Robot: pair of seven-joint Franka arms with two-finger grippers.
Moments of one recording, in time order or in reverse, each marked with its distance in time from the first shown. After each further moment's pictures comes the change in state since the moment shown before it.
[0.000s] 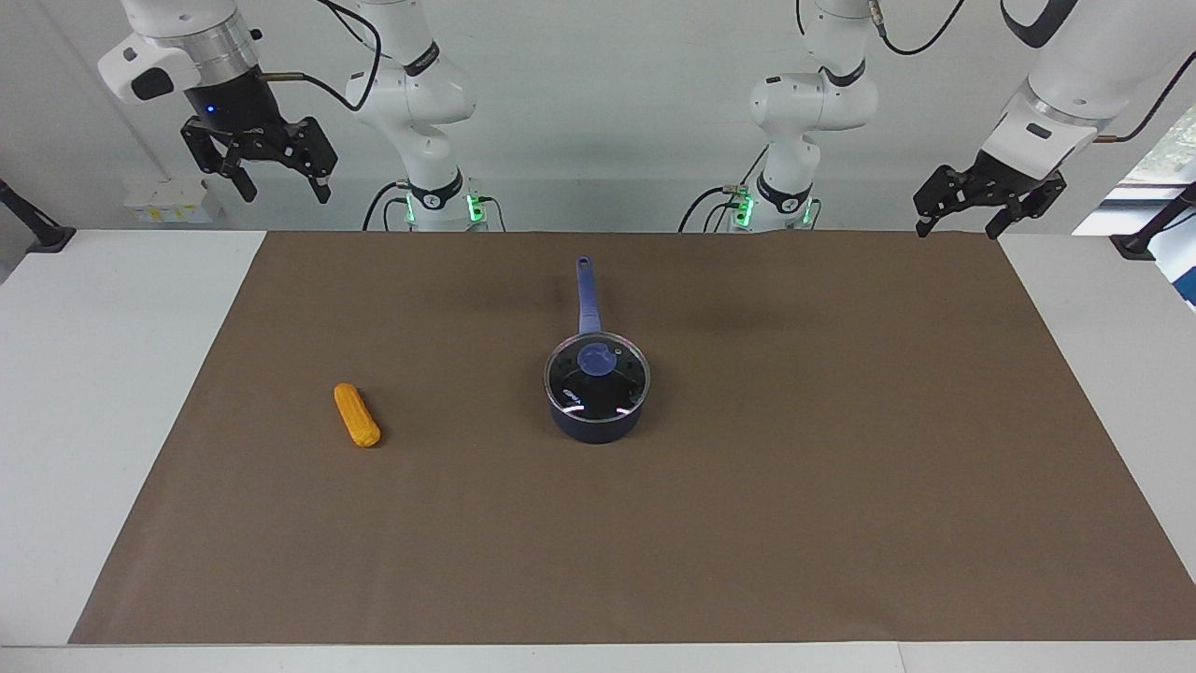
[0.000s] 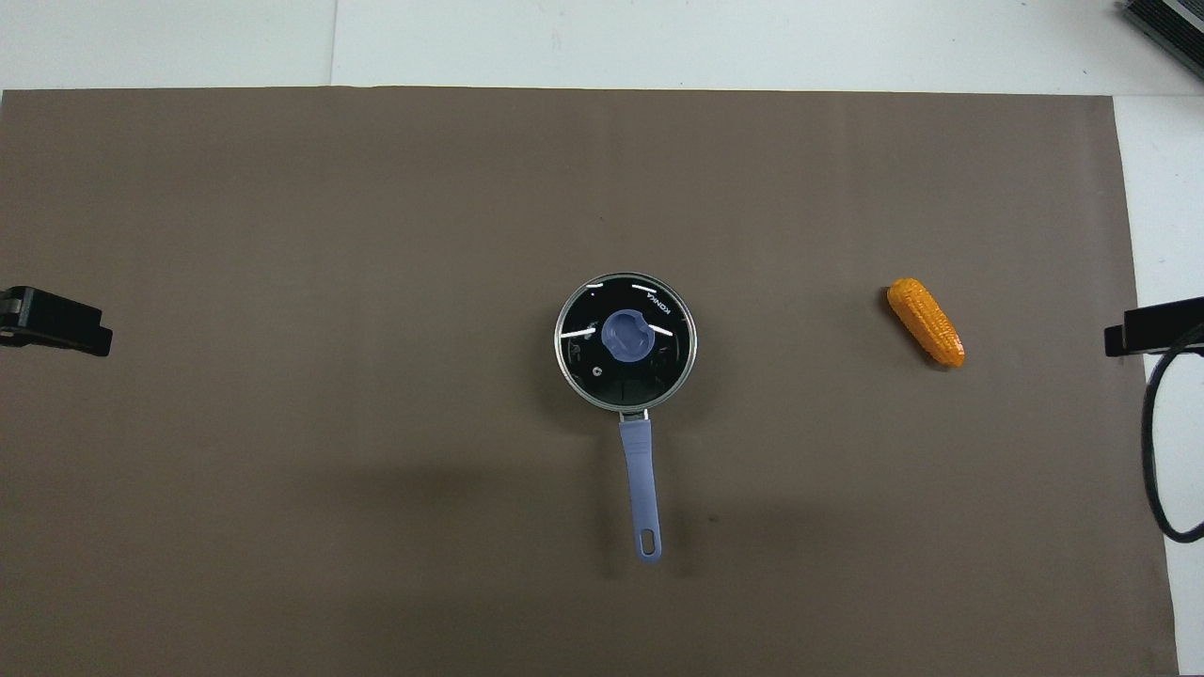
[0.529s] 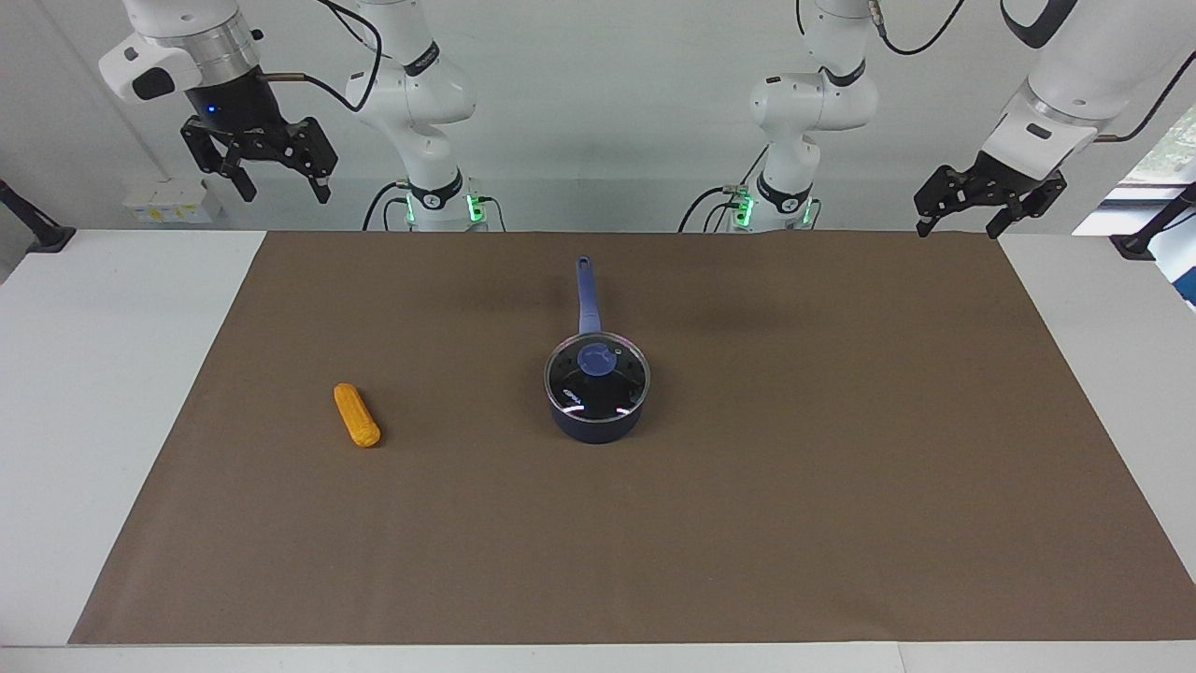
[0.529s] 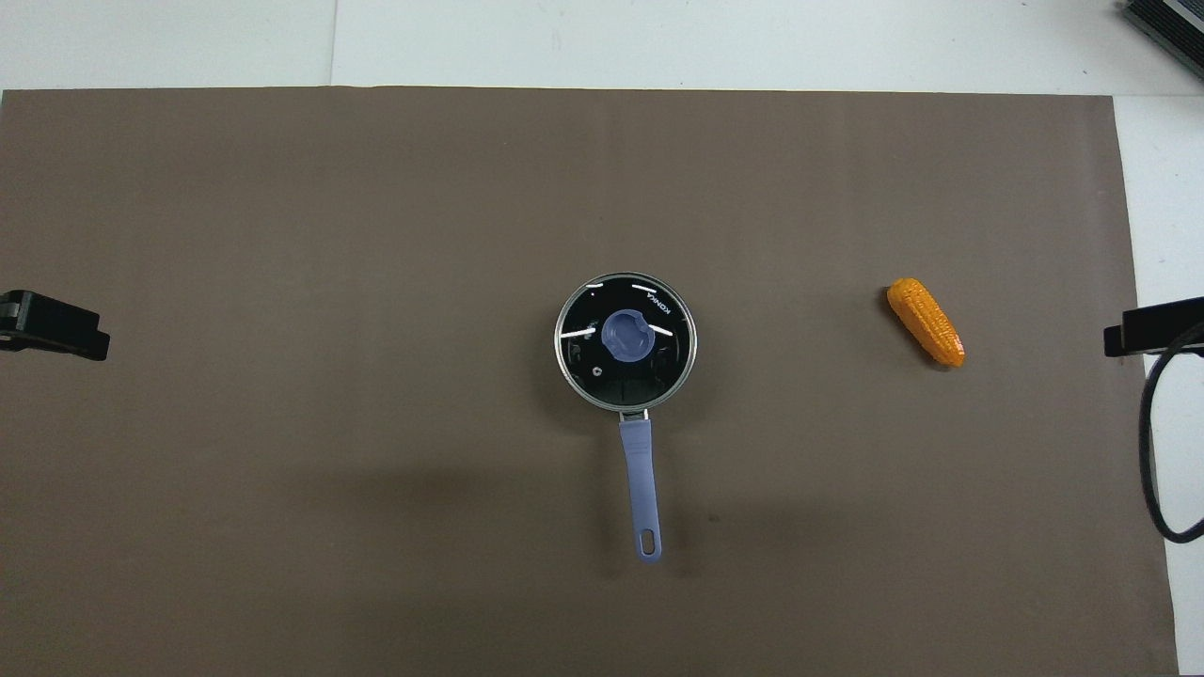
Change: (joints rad) left arm 0.000 0.000 0.001 0.000 0.002 -0.001 -0.004; right arm 0.003 0.000 0.004 0.000 -0.007 0.000 0.000
